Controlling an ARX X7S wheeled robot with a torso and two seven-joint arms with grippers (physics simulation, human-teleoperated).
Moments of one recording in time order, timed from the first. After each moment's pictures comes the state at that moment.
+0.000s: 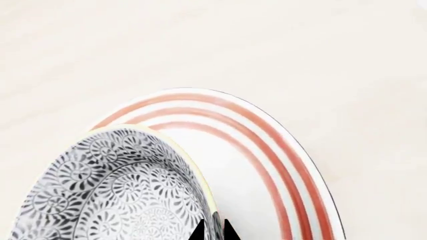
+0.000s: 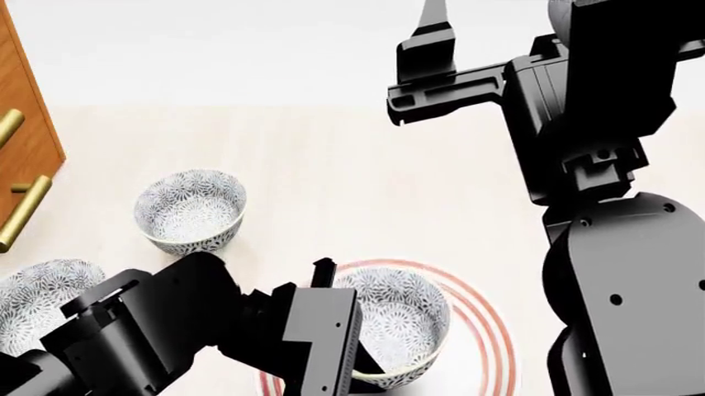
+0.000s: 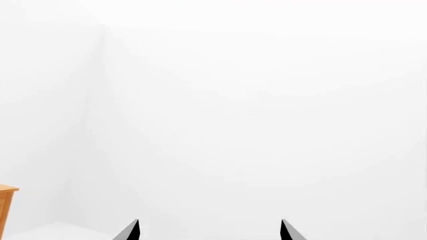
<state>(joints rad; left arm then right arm) -1.23 0.00 1.53 -1.15 -0.56 0.22 0.95 0.88 0.30 -0.10 -0.27 0.33 0.59 -0.05</state>
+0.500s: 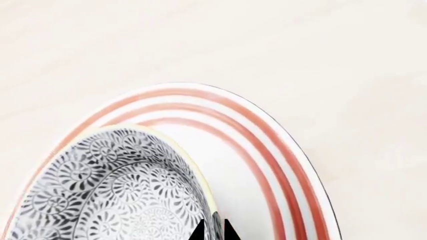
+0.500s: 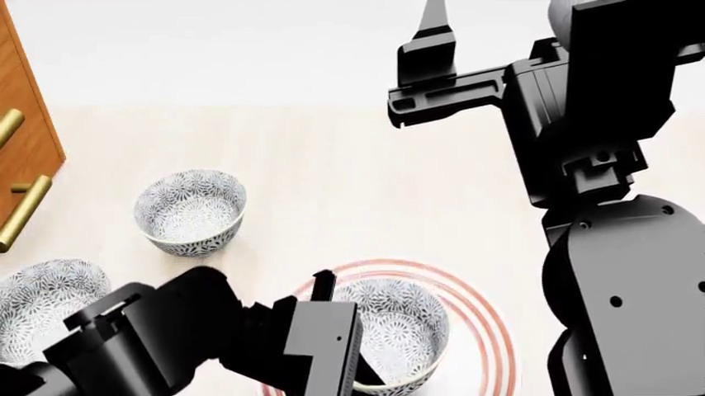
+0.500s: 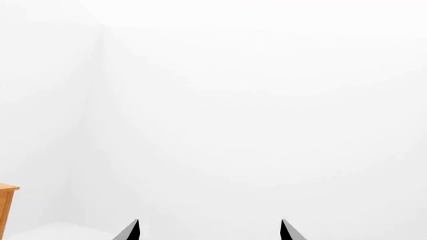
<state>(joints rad) -1.20 0.00 1.53 -1.15 -0.55 0.23 0.93 0.88 0.31 -0.10 -0.27 0.34 0.59 -0.04</state>
